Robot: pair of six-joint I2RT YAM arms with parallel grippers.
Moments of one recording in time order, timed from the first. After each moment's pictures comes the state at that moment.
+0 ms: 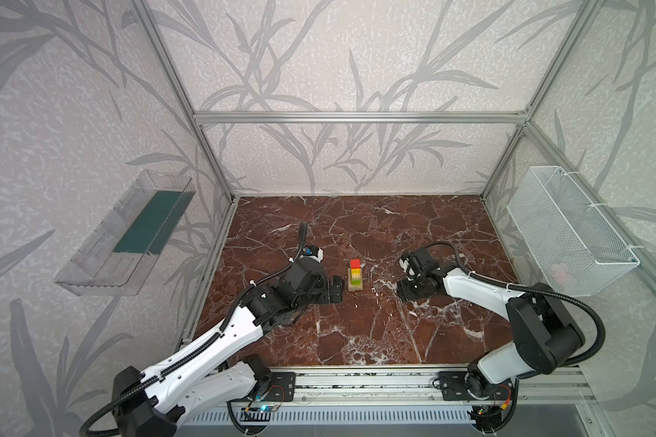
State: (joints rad) left arm -0.76 0.98 0.85 -0.64 -0.12 -0.65; right arm 0.50 1.54 0.81 -0.47 -0.06 0.26
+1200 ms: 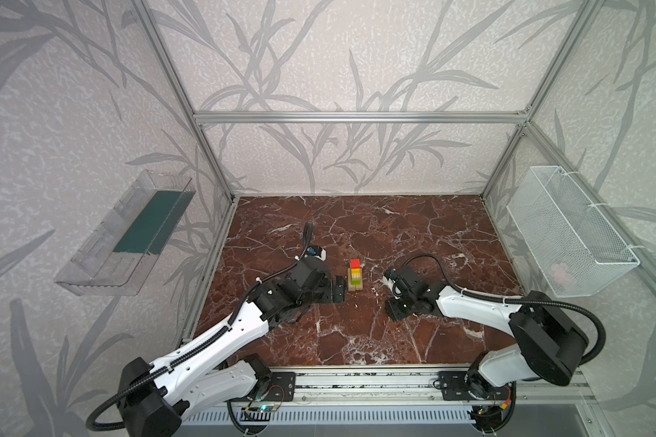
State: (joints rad) left arm -0.76 1.03 0.85 -0.62 -0.12 -0.65; right arm 0.75 1.46 0.67 -0.35 -0.06 0.35
